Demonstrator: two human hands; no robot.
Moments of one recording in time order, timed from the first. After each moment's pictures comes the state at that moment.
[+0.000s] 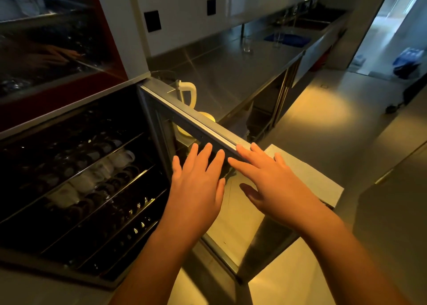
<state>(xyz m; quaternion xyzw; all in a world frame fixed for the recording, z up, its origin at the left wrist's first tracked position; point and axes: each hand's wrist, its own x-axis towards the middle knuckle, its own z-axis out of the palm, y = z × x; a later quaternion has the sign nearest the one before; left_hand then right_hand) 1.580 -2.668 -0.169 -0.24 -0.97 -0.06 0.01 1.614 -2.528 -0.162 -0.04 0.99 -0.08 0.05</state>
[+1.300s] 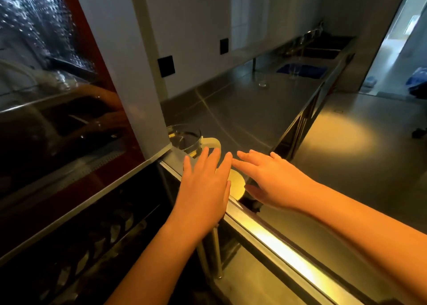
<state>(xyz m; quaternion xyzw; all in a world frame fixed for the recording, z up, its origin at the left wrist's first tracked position) 1.343 -2.665 -0.141 -0.28 -0.96 -0.01 0.04 1.369 -2.519 -0.136 -0.09 1.00 -0.02 0.03</state>
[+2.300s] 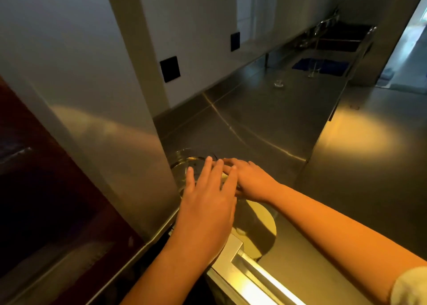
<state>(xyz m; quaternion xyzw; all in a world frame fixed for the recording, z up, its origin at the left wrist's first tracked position) 1.202 -2.668 -0.152 -0.31 -0.95 -0.01 0.08 1.134 -2.510 -0.234 -0.15 0.99 -0.06 -0.01</state>
